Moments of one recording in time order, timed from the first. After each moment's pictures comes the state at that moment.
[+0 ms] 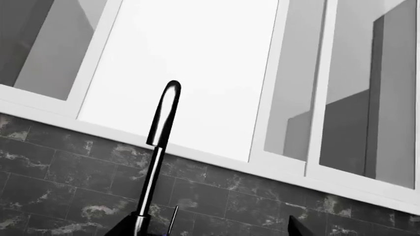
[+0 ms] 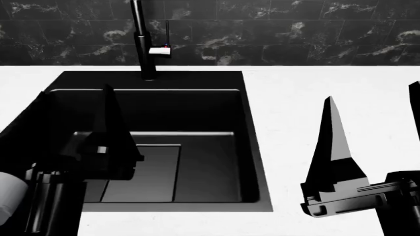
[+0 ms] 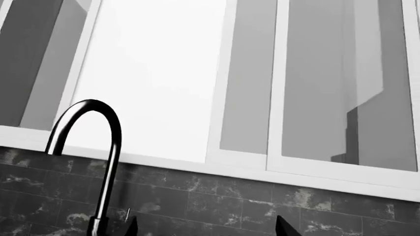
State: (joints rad) left arm -0.34 -0.83 0.56 0.90 -0.70 0.08 -0.92; right arm 1.32 1.37 -1.71 -1.02 0.61 -0.26 1.23
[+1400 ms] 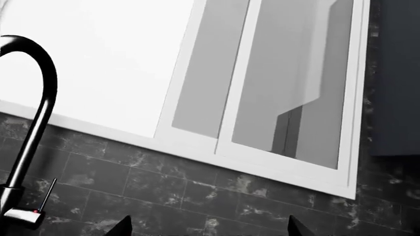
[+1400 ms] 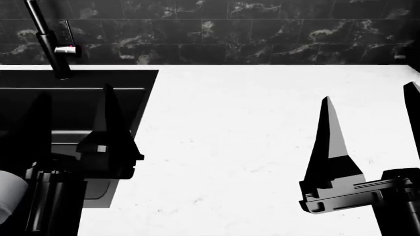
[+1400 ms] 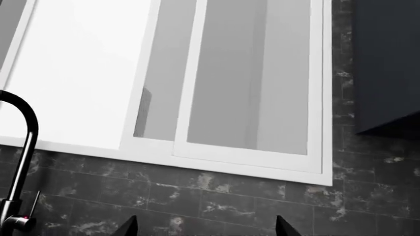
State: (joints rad) left arm -0.35 -0.83 0.56 0.89 -0.70 0.09 -0.92; right arm 1.33 1.36 -1.72 -1.00 0.61 -0.29 1.22
